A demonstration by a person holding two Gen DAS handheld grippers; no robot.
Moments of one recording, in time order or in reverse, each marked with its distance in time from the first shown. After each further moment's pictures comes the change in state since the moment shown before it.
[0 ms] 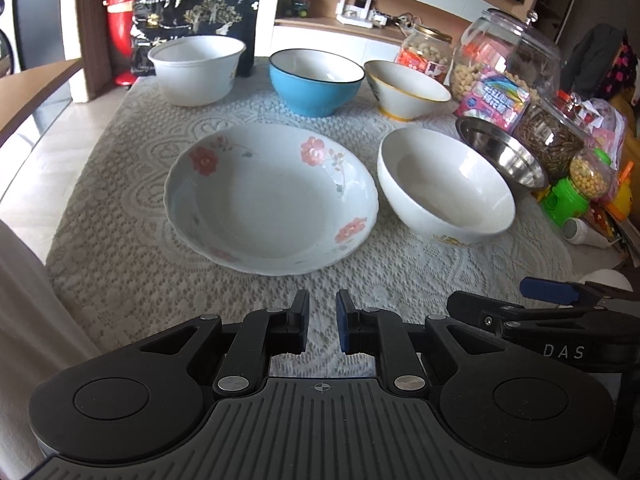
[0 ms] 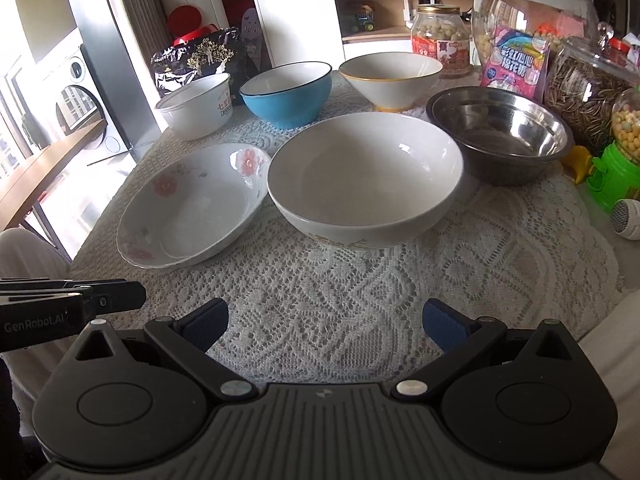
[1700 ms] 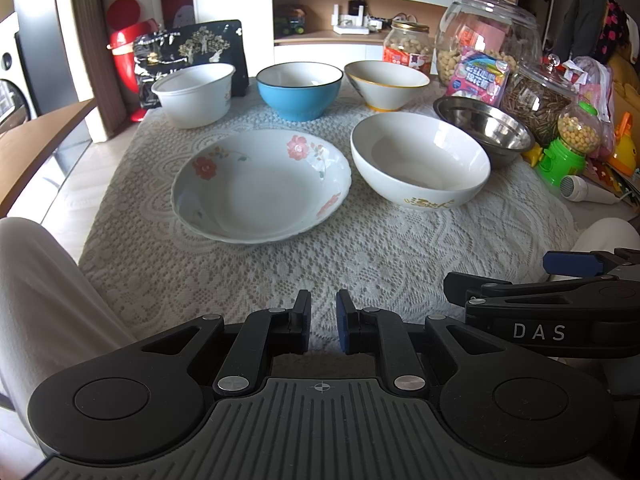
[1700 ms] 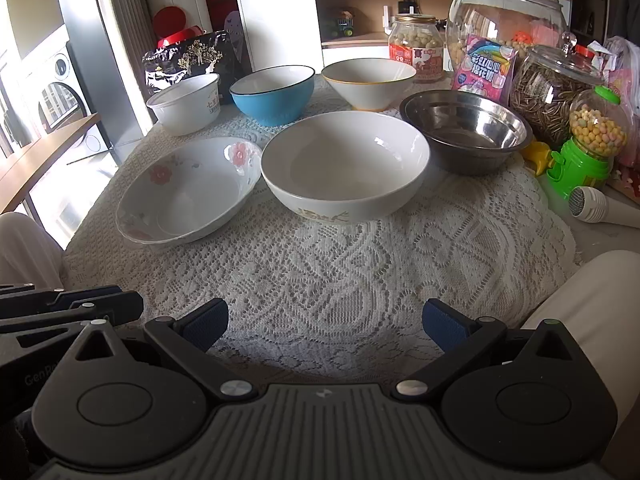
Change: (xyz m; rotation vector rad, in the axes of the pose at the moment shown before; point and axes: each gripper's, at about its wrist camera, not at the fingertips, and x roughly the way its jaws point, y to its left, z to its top) left arm -0.034 -0.055 -0.041 0.130 -0.038 0.135; right arm -0.047 0.014 -0.030 -0.020 -0.033 -0.135
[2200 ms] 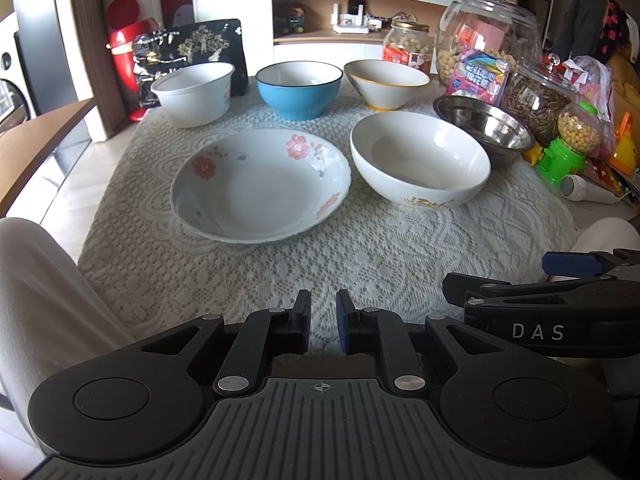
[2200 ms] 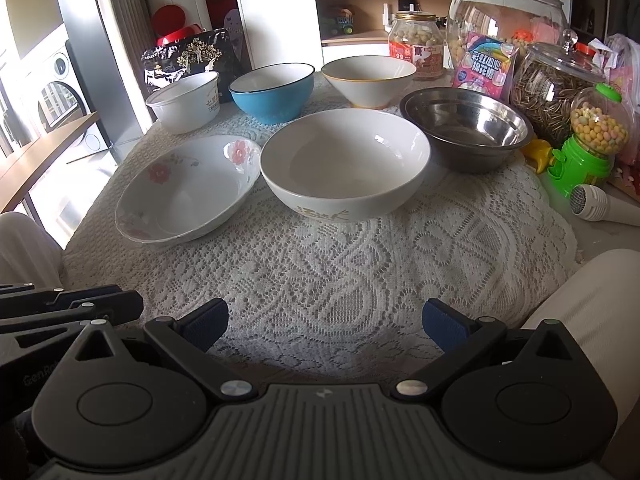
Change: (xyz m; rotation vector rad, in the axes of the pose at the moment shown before) left arm 0.000 0.000 0.000 -0.001 0.001 -0.001; right arm 0.002 0.000 -0.001 0.001 0.005 0.000
